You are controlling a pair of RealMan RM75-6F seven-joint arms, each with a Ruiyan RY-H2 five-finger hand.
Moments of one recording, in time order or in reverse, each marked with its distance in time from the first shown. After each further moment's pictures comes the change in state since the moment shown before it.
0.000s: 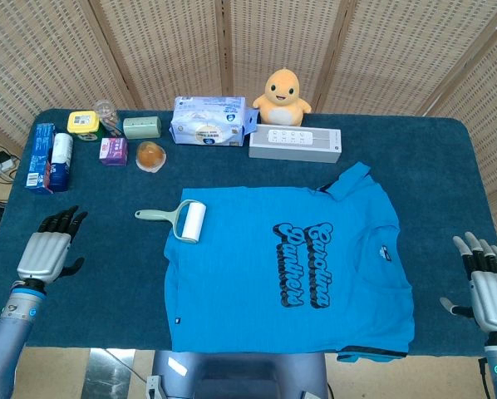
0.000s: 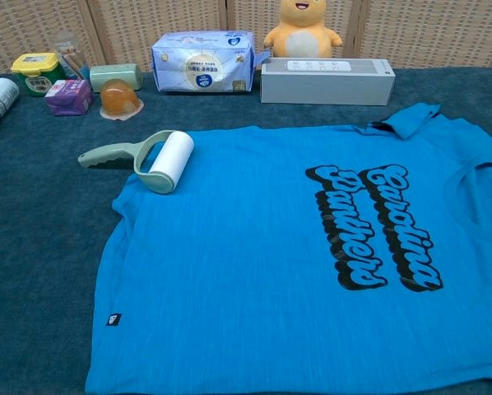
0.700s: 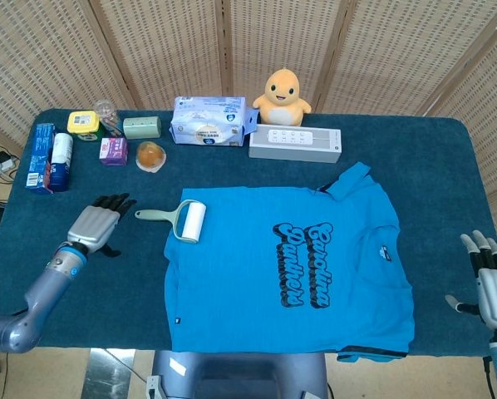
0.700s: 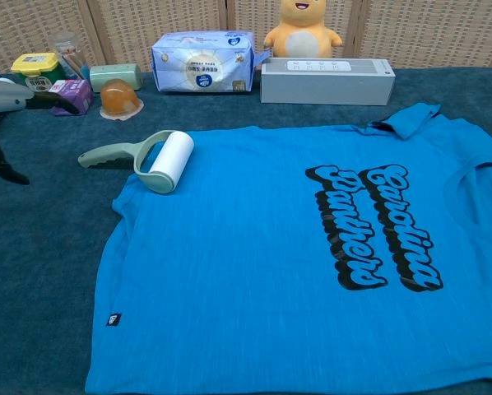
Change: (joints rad) left arm -0.292 -0.037 -0.086 0.118 -0.152 -0.412 0.046; right arm 0.005 0.005 0.016 0.015 0.037 -0.017 0.028
